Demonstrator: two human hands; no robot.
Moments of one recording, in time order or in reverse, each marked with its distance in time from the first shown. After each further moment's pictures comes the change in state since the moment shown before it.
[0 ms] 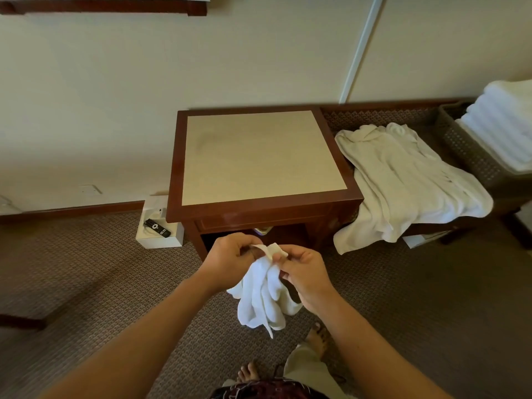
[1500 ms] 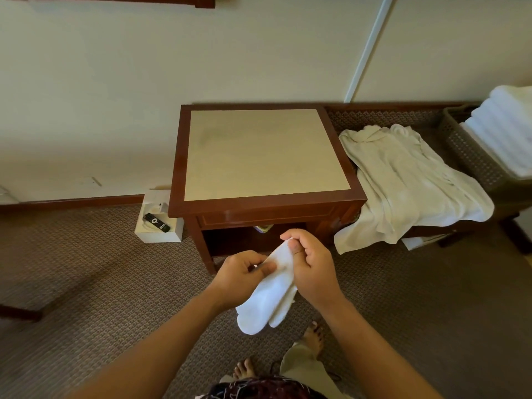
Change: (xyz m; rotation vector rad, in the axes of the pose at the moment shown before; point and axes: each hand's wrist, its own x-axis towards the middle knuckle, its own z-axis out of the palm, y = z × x) left_hand -0.013 -0.028 0.032 -0.187 -0.070 -0.047; right_hand -0.006 -0.011 -0.005 -0.647 0.096 -0.657
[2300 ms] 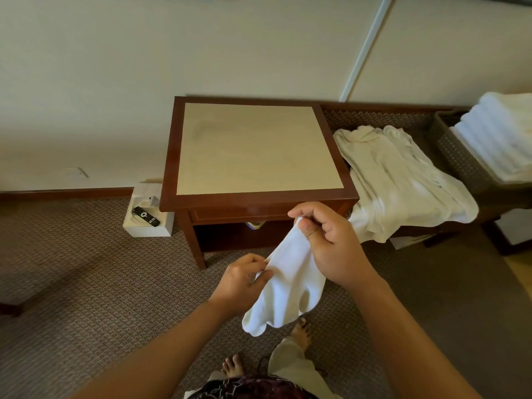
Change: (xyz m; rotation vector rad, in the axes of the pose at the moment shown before) left_hand 0.005 -0.046 0.039 0.071 0.115 0.234; right_hand 0.026 -0.042 -0.057 0.059 -0.144 -0.027
